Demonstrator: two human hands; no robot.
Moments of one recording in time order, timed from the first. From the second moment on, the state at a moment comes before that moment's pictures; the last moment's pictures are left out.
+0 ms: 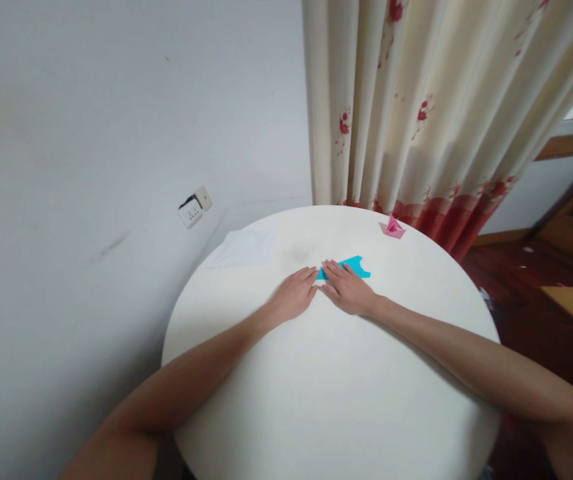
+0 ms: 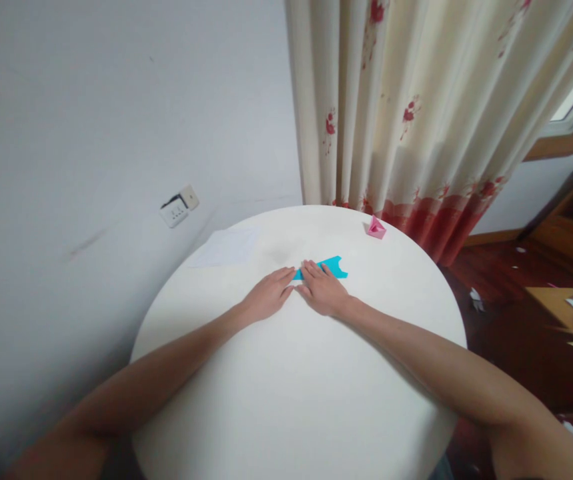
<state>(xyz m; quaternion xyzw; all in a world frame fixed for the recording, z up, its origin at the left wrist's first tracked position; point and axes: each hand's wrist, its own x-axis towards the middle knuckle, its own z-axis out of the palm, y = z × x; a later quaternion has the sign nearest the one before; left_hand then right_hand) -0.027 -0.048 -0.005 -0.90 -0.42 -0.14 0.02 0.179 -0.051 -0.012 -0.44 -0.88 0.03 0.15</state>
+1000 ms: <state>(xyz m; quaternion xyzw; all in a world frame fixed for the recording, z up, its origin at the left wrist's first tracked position) -0.033 -0.048 0.018 -0.87 -0.48 -0.08 0.04 0.181 -0.050 -0.004 -0.43 -0.88 0.05 0.18</state>
